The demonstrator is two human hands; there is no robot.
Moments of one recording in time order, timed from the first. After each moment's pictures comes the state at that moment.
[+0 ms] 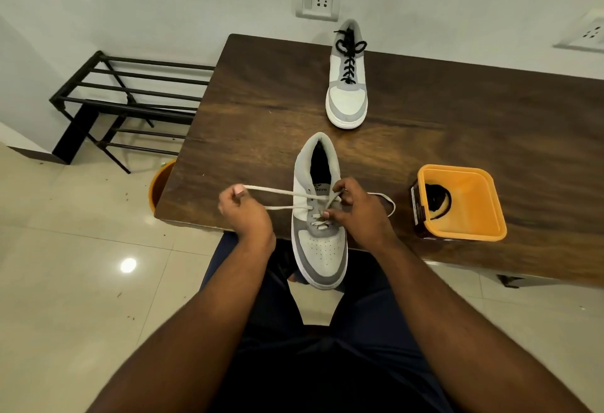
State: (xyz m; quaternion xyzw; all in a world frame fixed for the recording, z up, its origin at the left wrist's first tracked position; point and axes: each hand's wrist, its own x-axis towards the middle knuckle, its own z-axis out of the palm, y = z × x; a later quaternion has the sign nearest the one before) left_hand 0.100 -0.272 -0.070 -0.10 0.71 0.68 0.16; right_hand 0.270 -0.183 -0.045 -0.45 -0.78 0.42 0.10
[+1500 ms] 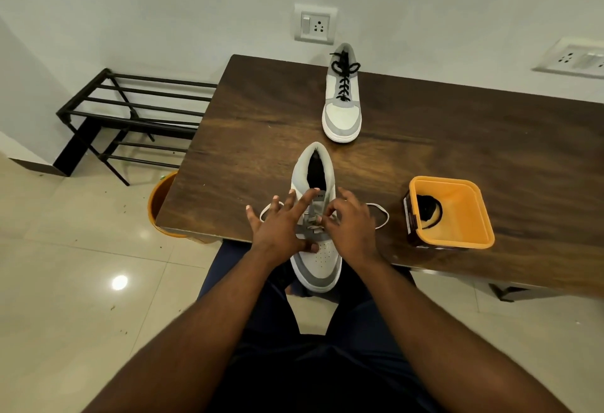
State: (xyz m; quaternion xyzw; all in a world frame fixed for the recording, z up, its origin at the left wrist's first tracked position) left_hand 0.122 -0.285 -0.046 0.54 0.80 0.09 0.25; right_hand 0.258 -0.207 -0.041 -0.48 -0.82 0.28 0.14
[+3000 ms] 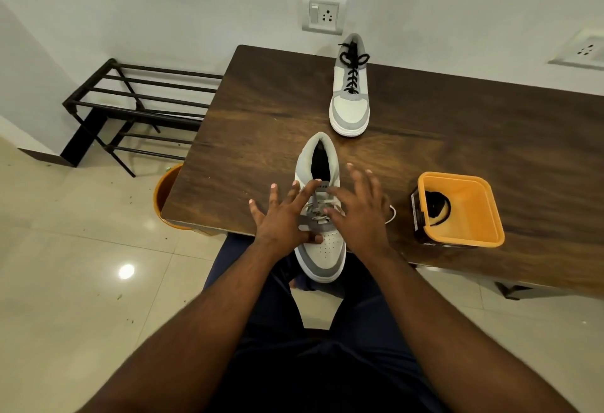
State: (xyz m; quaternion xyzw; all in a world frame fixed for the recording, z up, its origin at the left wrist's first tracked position) left_hand 0.116 -0.285 -0.053 0.53 0.80 0.11 0.26; right_hand 0.259 -0.201 -0.036 -0.42 -0.88 0.15 0.16
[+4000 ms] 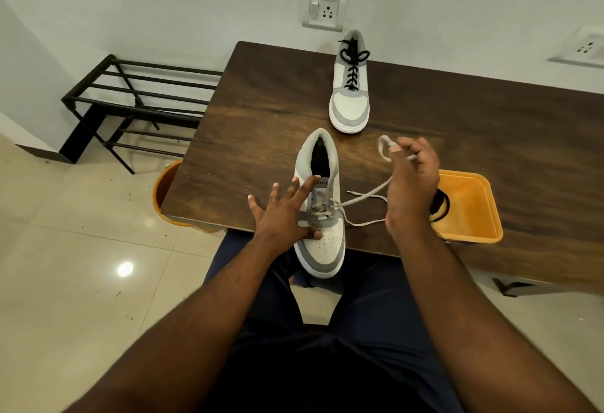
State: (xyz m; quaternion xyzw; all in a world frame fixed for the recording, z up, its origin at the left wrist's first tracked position) left_hand 0.116 -0.286 -0.051 0.53 0.80 0.10 0.25; right_hand 0.266 -0.176 0.031 -0.52 -0.49 0.47 0.52
